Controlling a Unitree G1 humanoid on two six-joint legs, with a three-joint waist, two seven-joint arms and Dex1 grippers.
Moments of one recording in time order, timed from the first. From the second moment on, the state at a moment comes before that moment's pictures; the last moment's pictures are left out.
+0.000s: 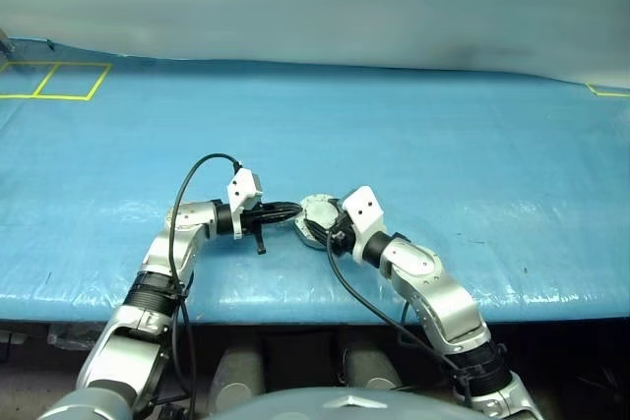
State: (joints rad) left arm -0.41 0.37 -0.17 0.38 -0.23 0.06 -1.13; right arm -0.10 -0.23 0.29 -0.29 0.13 0.53 0.39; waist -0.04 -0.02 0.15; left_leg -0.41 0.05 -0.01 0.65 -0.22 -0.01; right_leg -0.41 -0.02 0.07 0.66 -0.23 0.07
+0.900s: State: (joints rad) left arm -0.42 0.36 -0.18 0.39 -0.20 0.02 -1.16; right arm -0.05 -0.23 0.26 -0.33 0.17 0.50 0.44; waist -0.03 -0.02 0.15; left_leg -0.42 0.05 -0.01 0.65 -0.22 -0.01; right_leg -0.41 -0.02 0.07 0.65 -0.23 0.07
